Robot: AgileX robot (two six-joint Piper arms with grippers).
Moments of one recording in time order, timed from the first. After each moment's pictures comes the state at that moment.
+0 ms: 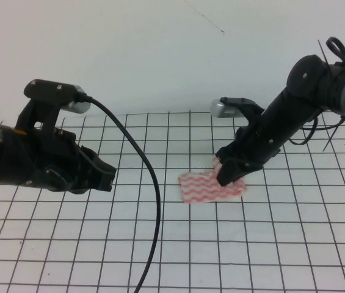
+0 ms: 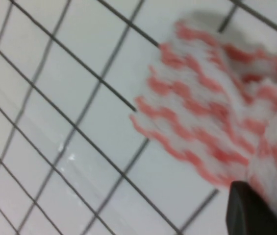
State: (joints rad) right arm 0.31 2.25 -1.77 0.61 1.05 -0.51; left arm -0.34 1.34 -1.00 -0.65 0.67 0.56
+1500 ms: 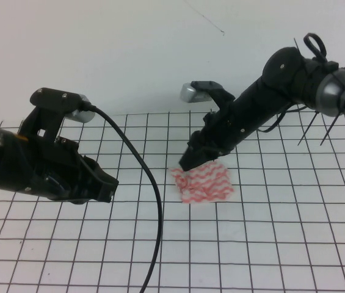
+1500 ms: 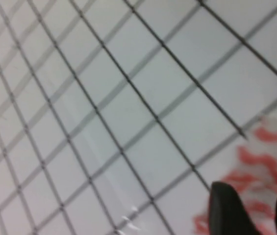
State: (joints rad) right arm 0.38 2.32 -1.92 0.77 1.04 -0.68; left arm -0.34 1.34 -1.00 -0.65 0.75 0.57
